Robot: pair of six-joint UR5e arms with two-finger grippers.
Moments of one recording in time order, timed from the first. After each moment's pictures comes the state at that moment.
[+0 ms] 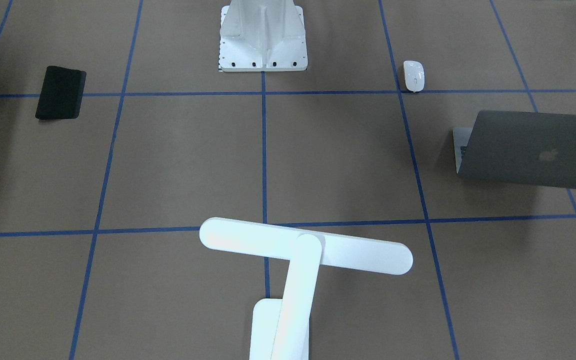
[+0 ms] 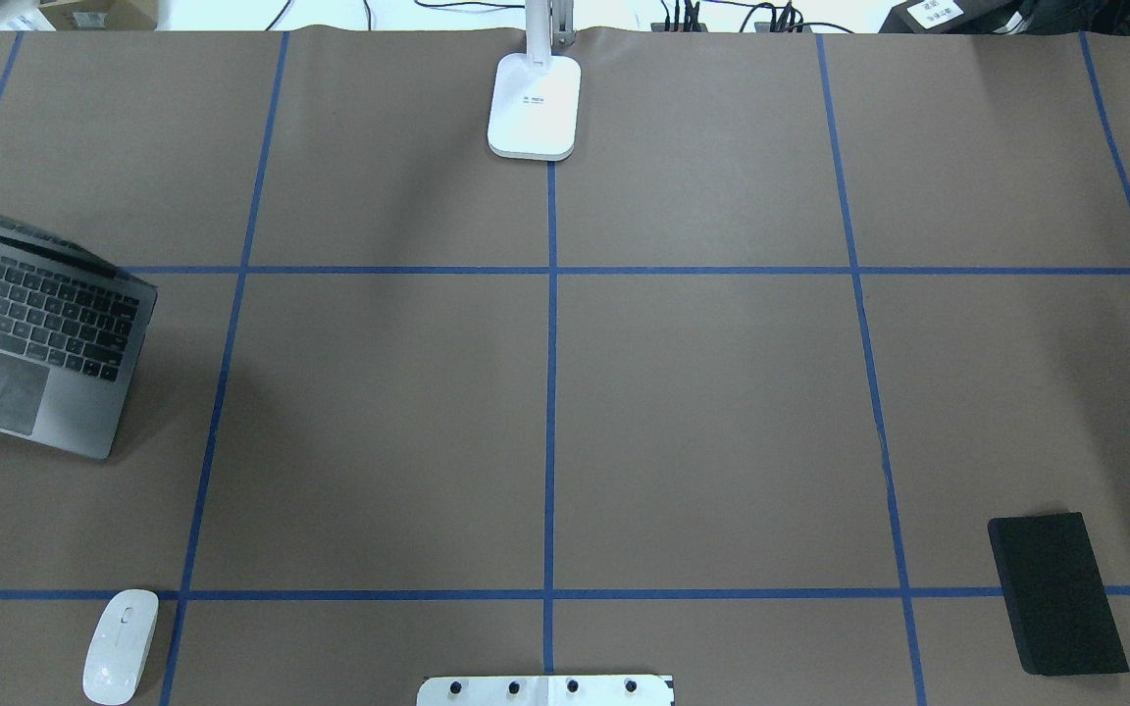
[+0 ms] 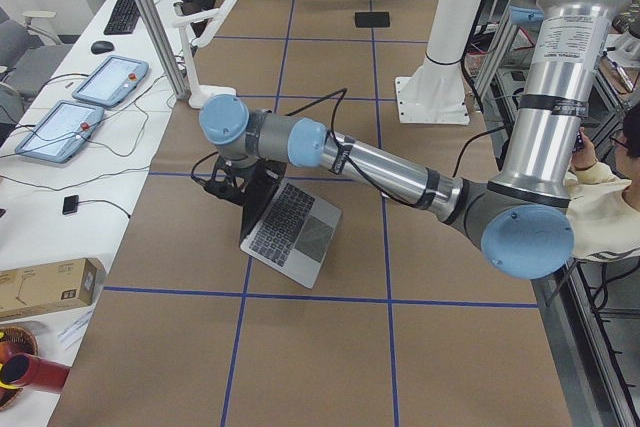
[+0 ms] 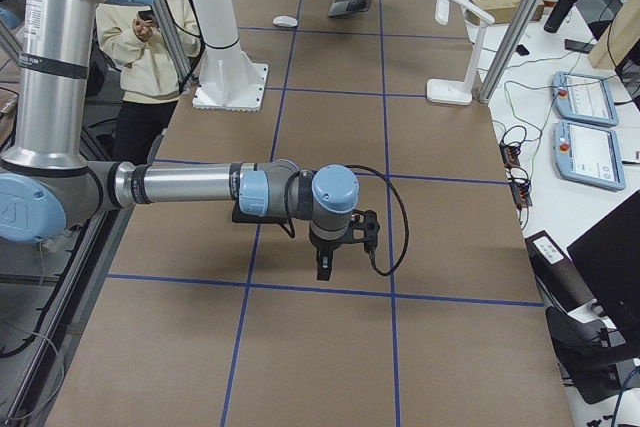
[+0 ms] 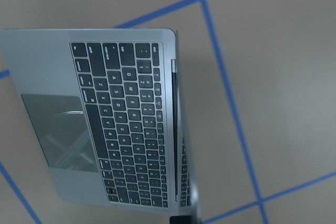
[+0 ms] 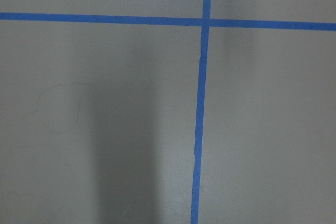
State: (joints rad) left arm -1.51 -1.80 -1.74 -1.37 -2.69 -1.43; right arm 1.53 -1.77 1.83 -1.68 2.39 -0.01
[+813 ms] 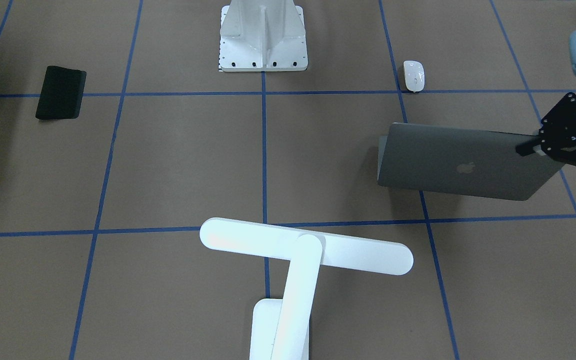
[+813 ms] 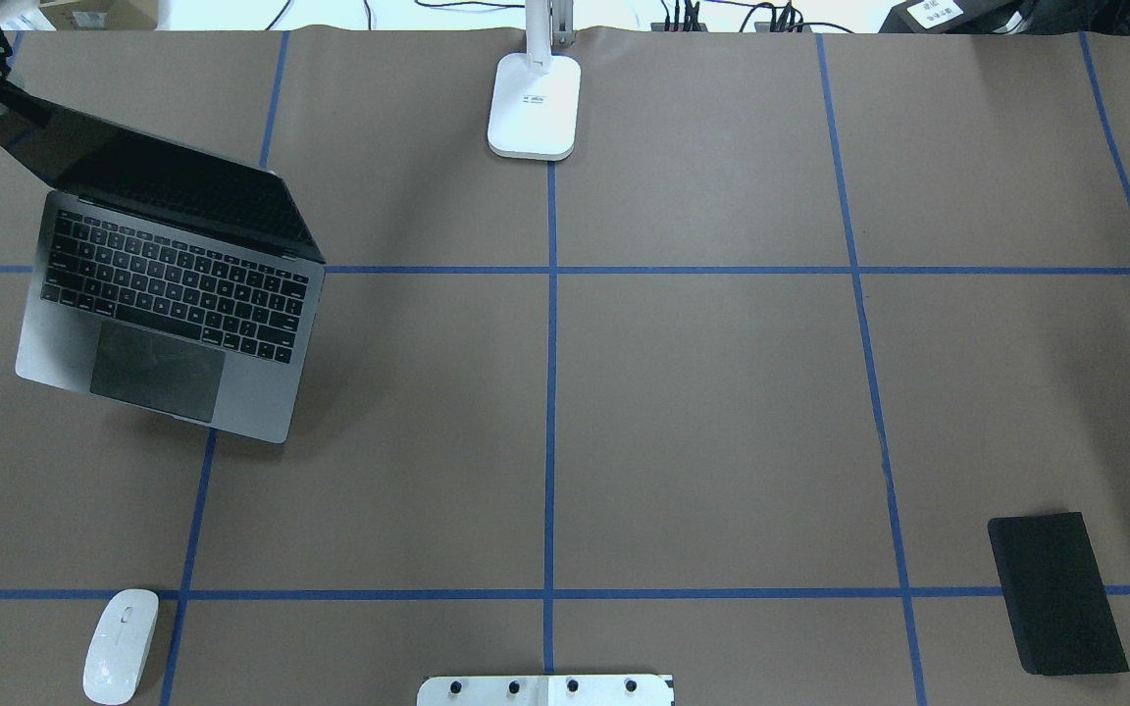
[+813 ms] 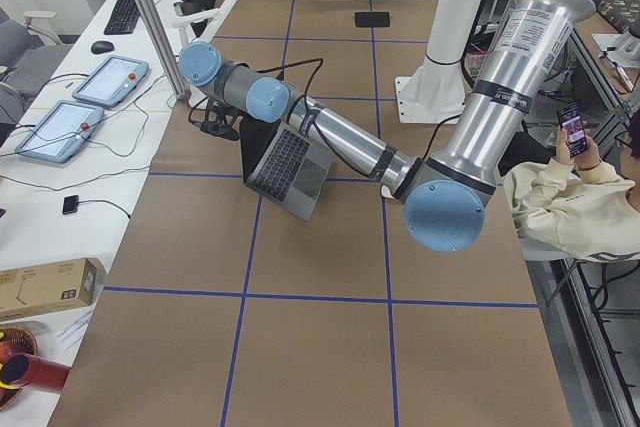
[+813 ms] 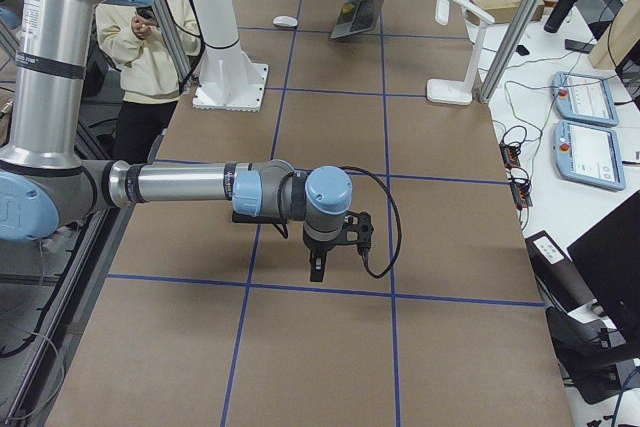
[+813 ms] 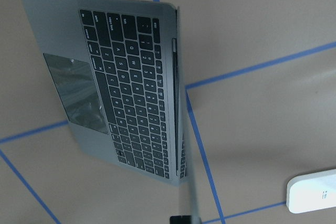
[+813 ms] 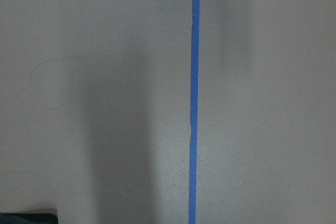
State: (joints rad) left arm -1.34 -1.99 -1.67 -1.51 -2.83 -1.83; right arm 1.53 -1.78 1.85 -1.69 2.38 -0.01
